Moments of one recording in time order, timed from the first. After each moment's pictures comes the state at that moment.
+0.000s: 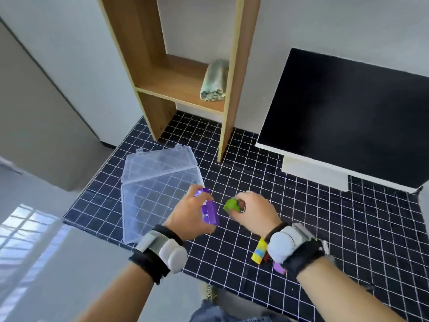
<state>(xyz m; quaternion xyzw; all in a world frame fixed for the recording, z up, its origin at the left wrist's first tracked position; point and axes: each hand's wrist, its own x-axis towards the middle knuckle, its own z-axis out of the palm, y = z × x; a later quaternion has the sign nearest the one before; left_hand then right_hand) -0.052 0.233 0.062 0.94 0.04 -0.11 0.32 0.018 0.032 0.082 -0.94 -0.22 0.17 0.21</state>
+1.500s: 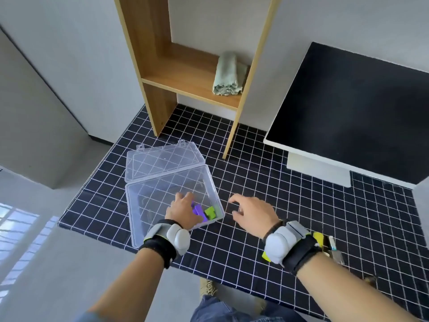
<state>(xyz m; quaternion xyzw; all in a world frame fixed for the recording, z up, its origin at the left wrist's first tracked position) -0.037 0.286 -0.018 0.91 0.19 -0.20 0.30 0.011 0.073 0.063 -0.94 -0.24 0.20 0.11</state>
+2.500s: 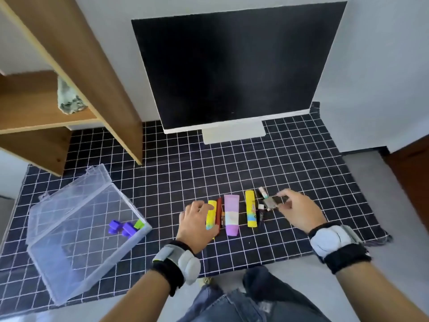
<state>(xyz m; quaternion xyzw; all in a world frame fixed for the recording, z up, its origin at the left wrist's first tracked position) -0.043 0.061 0.013 0.95 -0.11 -0.20 0.20 -0.063 -0.239 0.048 -0.94 0.13 0.18 0.24</state>
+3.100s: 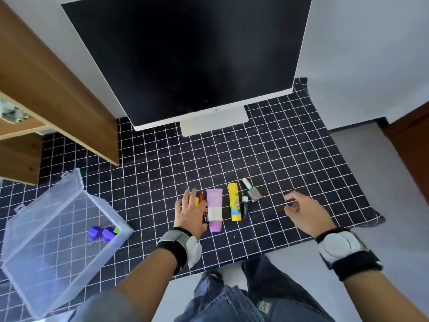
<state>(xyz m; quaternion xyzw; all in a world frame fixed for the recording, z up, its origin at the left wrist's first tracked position) -0.023 0.008 -0.026 0.95 -0.18 -0.24 -0.02 -0.101 -0.311 0.011 -0.91 0.21 0.23 0.27</state>
